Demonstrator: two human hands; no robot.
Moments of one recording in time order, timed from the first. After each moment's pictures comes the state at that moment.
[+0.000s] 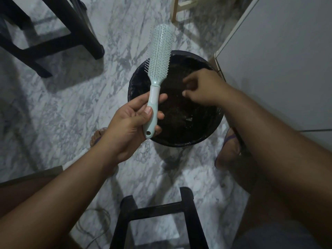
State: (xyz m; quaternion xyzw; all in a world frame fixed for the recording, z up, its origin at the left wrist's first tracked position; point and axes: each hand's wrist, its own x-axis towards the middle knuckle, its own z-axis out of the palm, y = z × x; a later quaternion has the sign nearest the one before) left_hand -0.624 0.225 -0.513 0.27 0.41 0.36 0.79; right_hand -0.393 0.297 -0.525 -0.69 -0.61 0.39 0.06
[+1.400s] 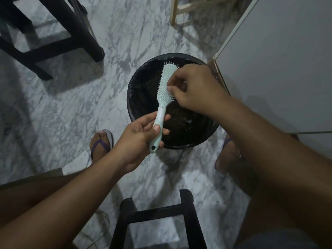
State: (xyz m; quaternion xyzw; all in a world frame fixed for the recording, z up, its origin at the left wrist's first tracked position) left_hand -0.612 0.206 -0.530 0.26 0.51 0.26 0.78; right_hand -0.419 0.286 -0.499 -0.61 -0.74 0.24 0.16
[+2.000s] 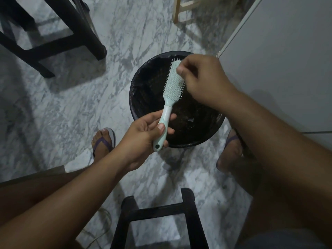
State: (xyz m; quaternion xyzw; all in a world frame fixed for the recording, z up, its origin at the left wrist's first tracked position) left_hand -0.610 0.206 -0.528 0.27 0.50 0.26 0.78; right_hand -0.415 0.294 -0.498 -0.65 -0.66 0.29 0.24
